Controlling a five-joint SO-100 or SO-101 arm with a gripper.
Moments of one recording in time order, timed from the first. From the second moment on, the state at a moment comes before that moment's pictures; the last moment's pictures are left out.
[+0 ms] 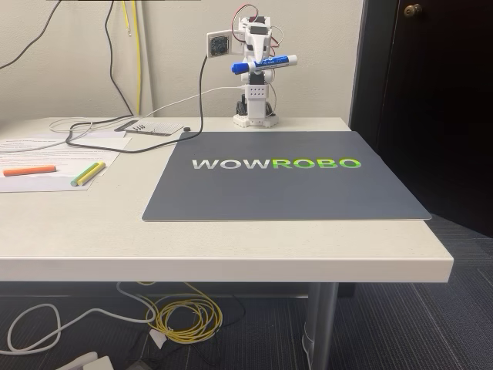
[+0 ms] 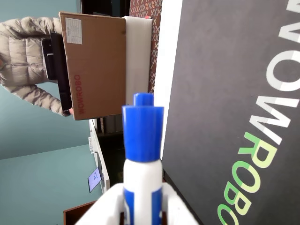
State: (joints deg) arm -11.4 155.0 136.1 39.7 -4.1
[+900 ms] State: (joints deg) arm -10.7 155.0 136.0 39.5 -3.3
